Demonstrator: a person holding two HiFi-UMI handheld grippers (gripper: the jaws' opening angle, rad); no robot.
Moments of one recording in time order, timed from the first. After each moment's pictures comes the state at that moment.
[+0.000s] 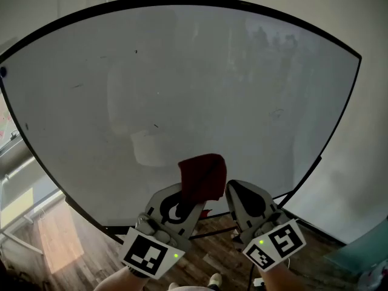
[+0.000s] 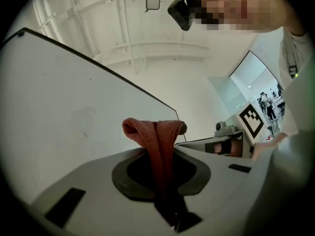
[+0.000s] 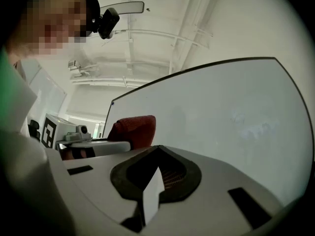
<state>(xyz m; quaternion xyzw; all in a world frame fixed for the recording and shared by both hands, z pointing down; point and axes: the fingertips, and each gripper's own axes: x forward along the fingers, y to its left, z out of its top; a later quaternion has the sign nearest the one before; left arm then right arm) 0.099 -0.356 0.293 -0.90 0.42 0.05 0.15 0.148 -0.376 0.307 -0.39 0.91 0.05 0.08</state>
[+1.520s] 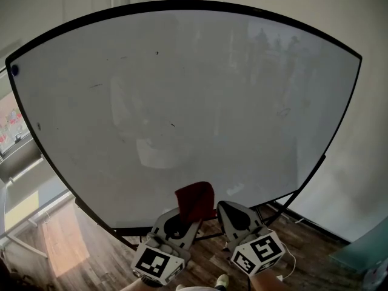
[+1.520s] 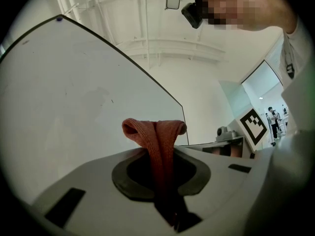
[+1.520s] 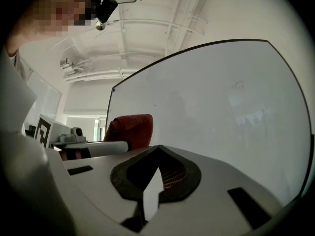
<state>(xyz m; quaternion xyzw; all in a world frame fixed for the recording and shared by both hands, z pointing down) 0.053 -0.331 0.377 -0.89 0.44 0.06 0.06 0.103 -0.356 0.390 -0.40 0.91 -0.01 0.04</state>
